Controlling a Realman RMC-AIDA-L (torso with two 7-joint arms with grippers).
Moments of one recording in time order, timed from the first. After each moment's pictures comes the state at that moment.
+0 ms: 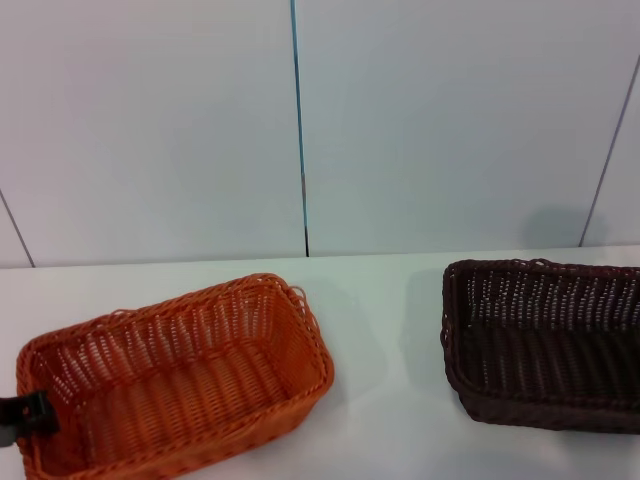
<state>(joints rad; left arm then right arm) -0.48 -2.16 0.82 1.16 2.79 1.19 -2.97 0.62 2.05 2.28 0.79 1.29 -0.35 -1.24</state>
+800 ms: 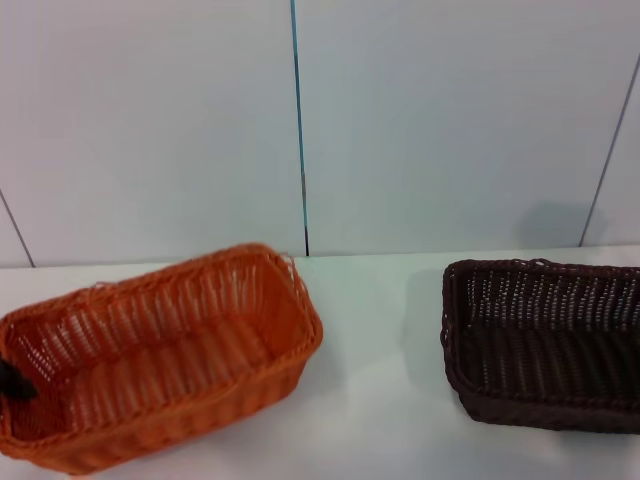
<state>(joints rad) -0.51 -2.09 0.54 1.17 2.63 1.39 -2.96 0.63 2.05 2.28 0.79 1.29 -0.35 -1.25</state>
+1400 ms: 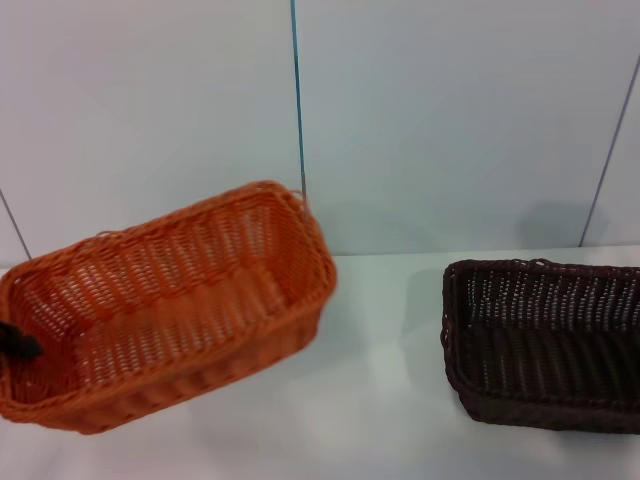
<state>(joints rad) -0.50 -2.06 0.49 1.21 2.46 1.48 -2.92 0.63 2.05 2.28 0.79 1.29 -0.34 -1.25</state>
